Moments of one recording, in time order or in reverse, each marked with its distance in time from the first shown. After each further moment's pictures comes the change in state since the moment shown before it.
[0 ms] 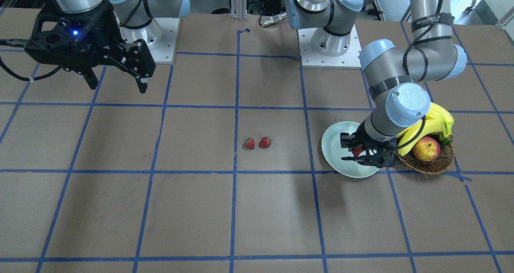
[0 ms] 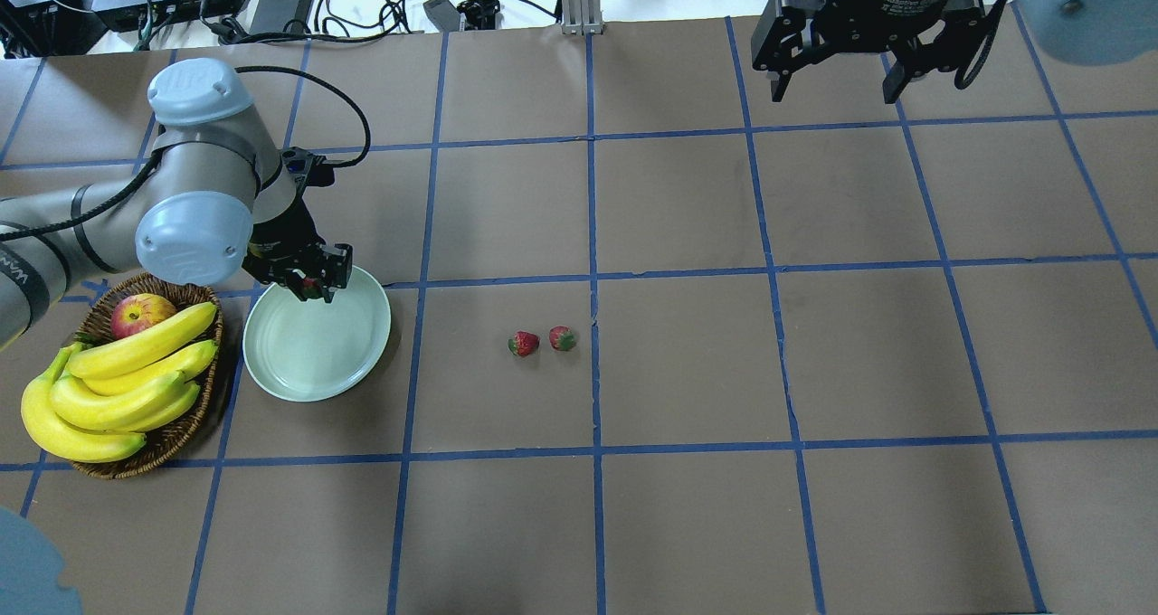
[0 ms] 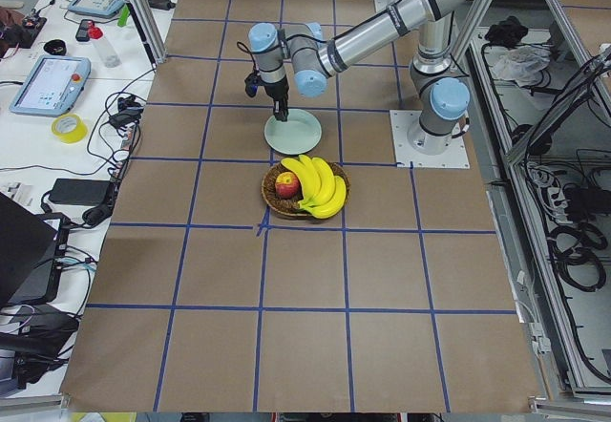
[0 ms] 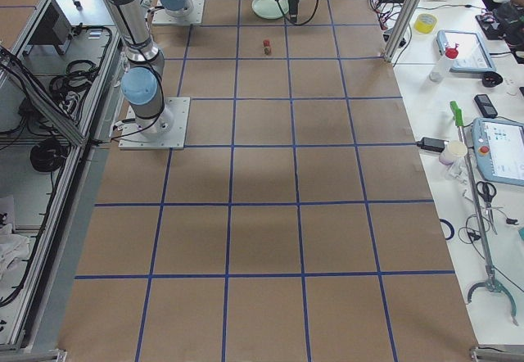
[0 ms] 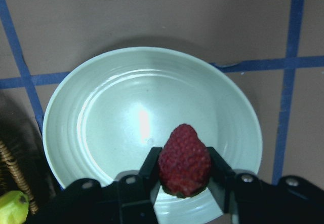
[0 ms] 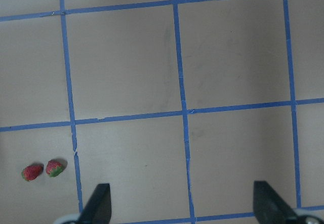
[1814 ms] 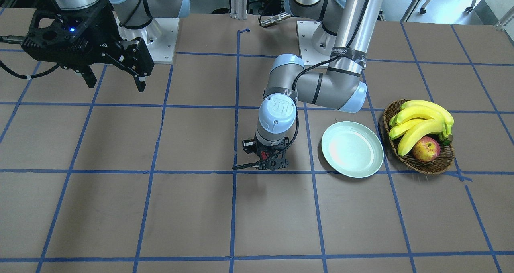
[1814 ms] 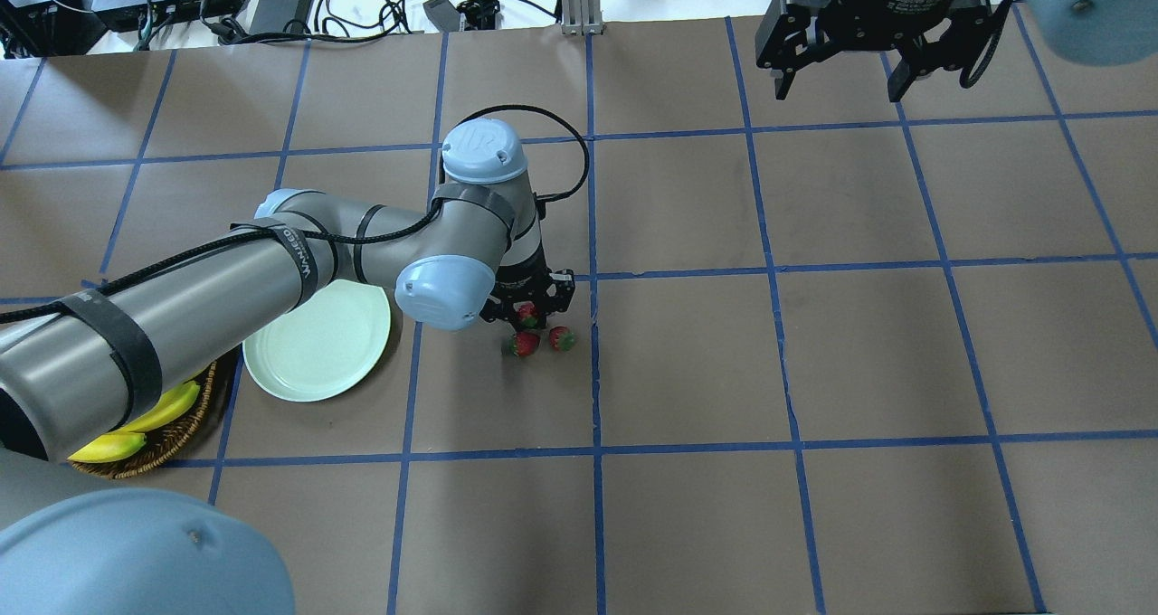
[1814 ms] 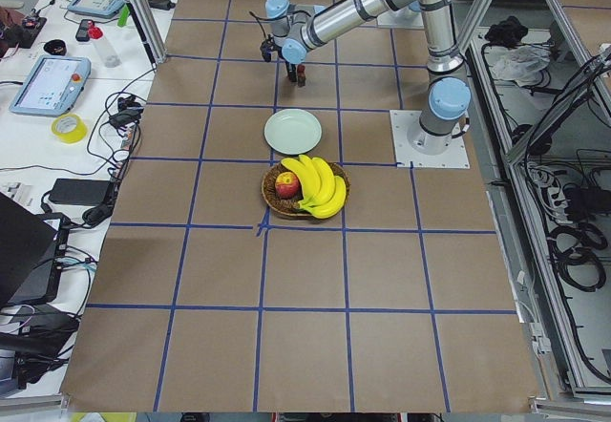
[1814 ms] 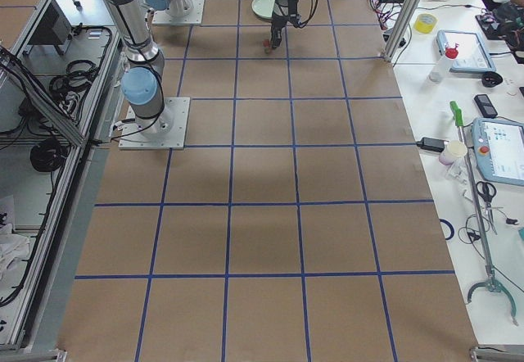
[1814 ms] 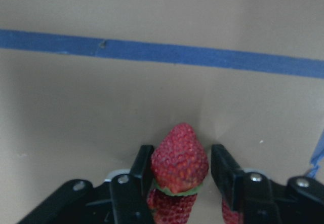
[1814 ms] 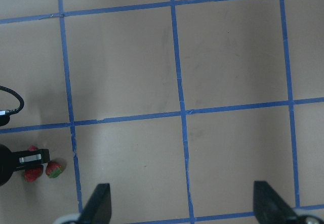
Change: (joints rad) left arm -0.456 -0.204 0.101 0.104 -0.150 -0.634; right arm -0.003 -0.006 0.000 0.000 -0.001 0.005
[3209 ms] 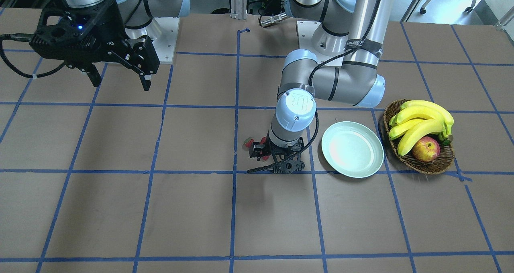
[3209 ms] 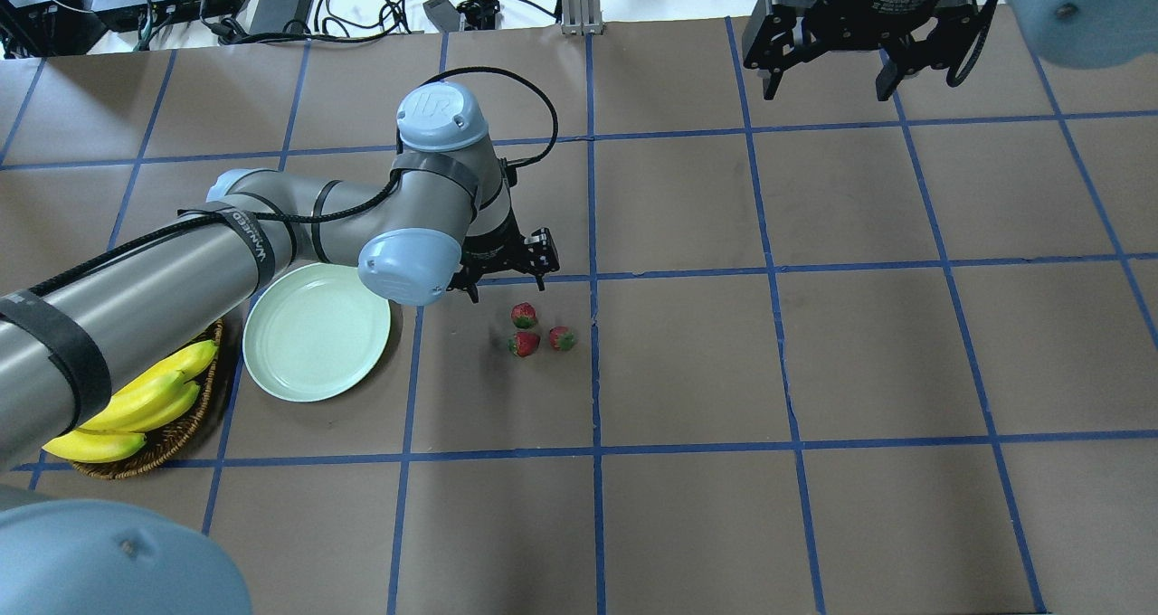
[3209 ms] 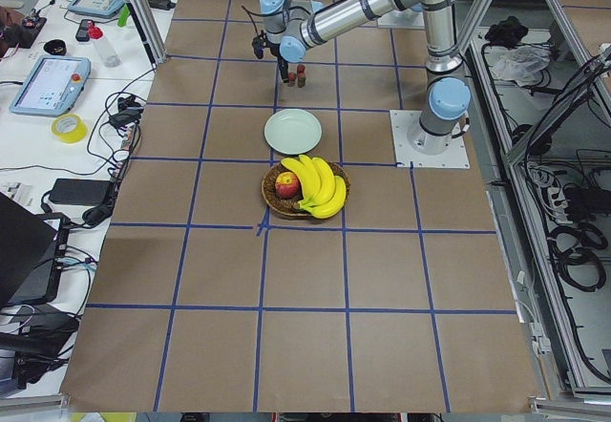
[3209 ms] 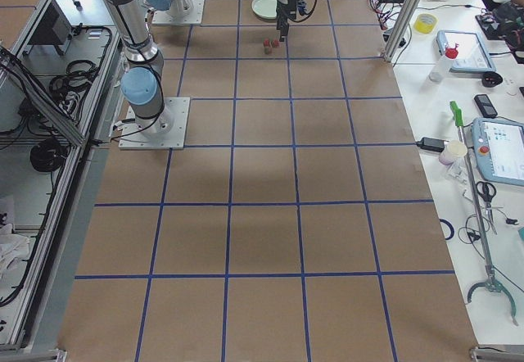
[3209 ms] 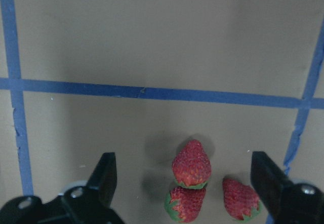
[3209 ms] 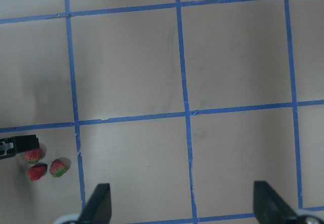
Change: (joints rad) left arm 0.056 0.039 0.014 0.004 -0.008 0.000; right arm 0.011 0.001 -0.006 -0.002 -0.002 0.010
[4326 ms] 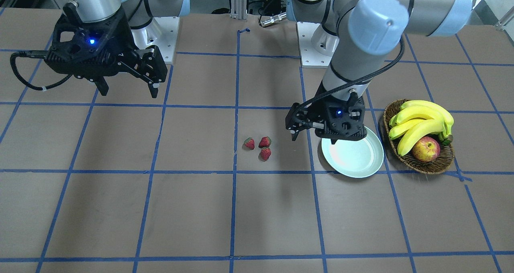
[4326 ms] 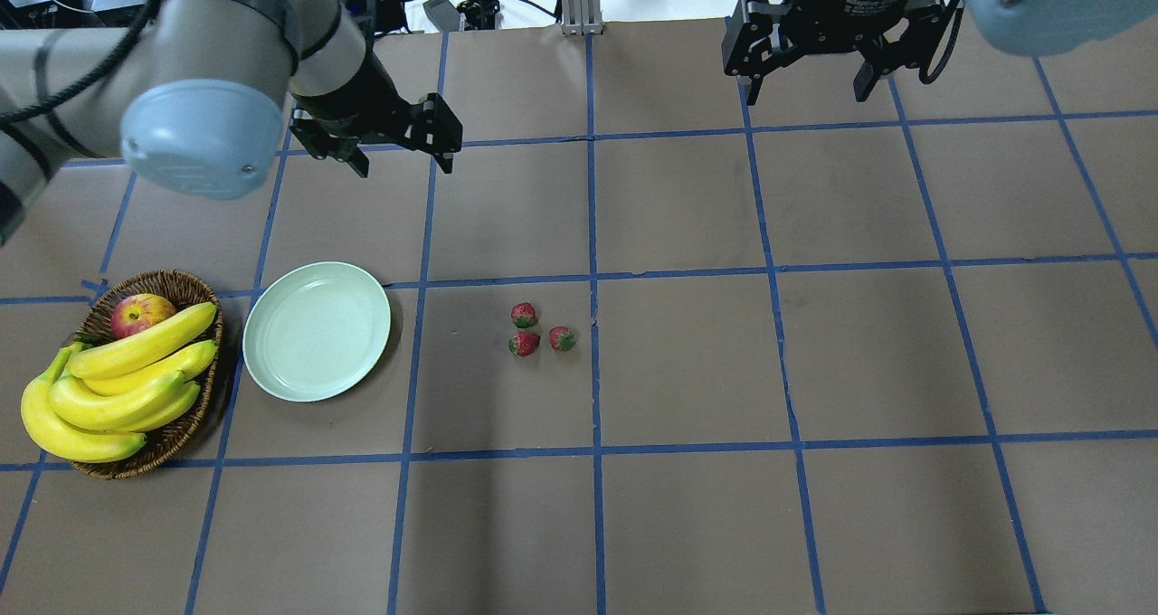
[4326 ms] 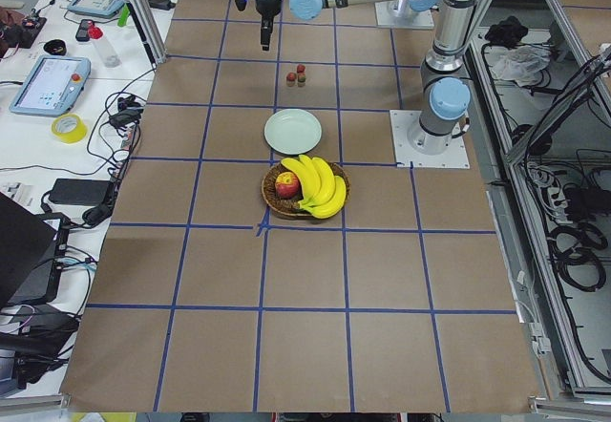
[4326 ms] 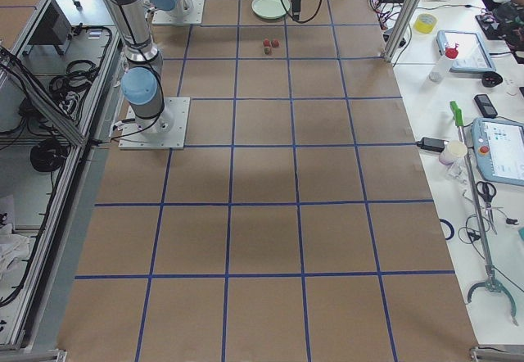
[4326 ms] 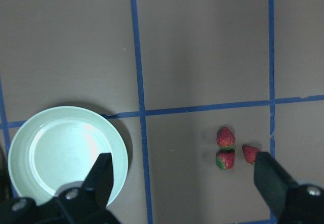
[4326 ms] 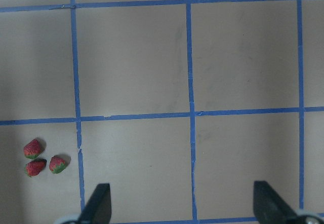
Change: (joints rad) left arm 0.119 0.239 0.163 -0.210 -0.002 0.299; right arm 0.030 0.041 -0.025 0.007 -0.004 -0.020
